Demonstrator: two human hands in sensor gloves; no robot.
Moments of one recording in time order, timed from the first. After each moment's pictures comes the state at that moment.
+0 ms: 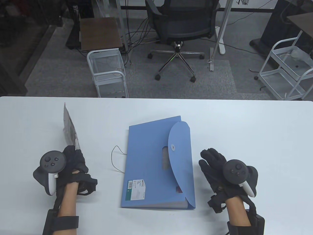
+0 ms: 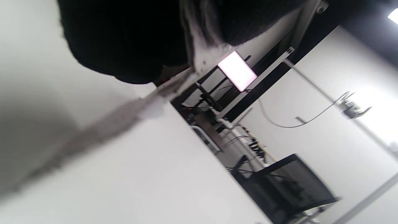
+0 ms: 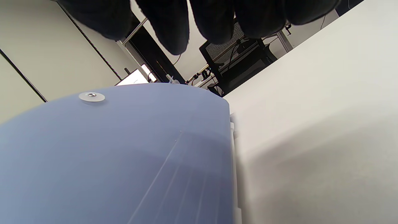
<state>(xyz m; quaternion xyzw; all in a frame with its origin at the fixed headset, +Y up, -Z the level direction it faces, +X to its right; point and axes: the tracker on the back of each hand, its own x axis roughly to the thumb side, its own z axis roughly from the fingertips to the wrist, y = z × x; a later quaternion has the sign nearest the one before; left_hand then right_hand) -0.325 -0.665 -0.296 0.11 0.16 0.41 0.89 0.207 -0.673 -0.279 0.08 -0.03 0.94 0.34</state>
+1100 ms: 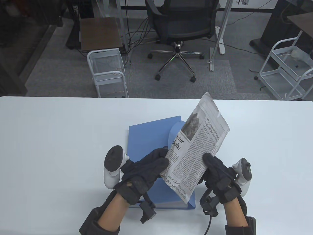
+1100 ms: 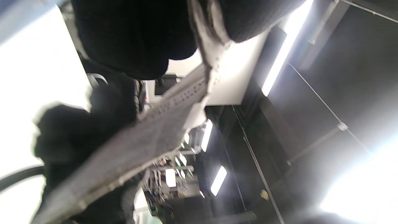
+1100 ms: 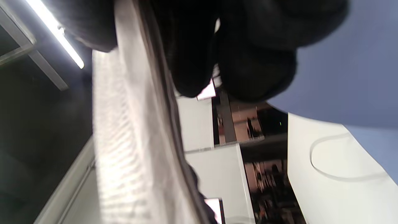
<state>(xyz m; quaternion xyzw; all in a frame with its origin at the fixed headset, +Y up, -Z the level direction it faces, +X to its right) -0.104 -0.600 -0.271 -0.14 -0.26 0.69 0.66 0.192 -0.681 -0.281 0.13 0.06 0.57 0.81</state>
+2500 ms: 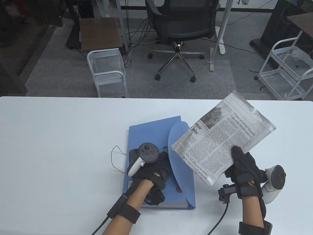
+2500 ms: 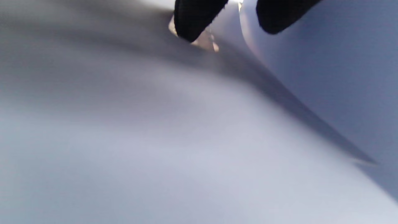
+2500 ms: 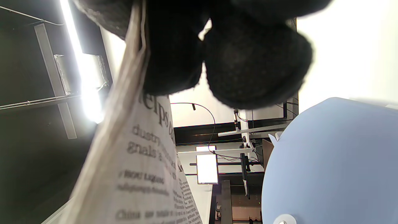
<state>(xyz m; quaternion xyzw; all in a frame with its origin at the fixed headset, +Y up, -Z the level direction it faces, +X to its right) -0.064 -0.711 -0.336 -0.23 -0.12 0.38 0.89 0.270 -0.670 -0.274 0.02 -0.11 0.63 0.76</state>
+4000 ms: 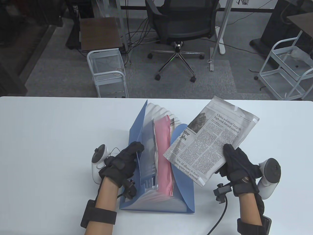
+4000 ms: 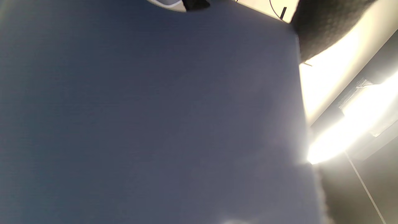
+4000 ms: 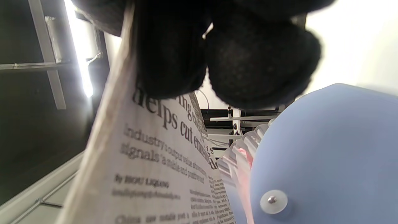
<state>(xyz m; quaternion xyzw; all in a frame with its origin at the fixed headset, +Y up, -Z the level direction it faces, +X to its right) -0.172 -0.710 -0.331 -0.21 -0.09 0.79 0.57 0.246 -0.640 -0.280 0.05 -0.08 0.69 0.72</state>
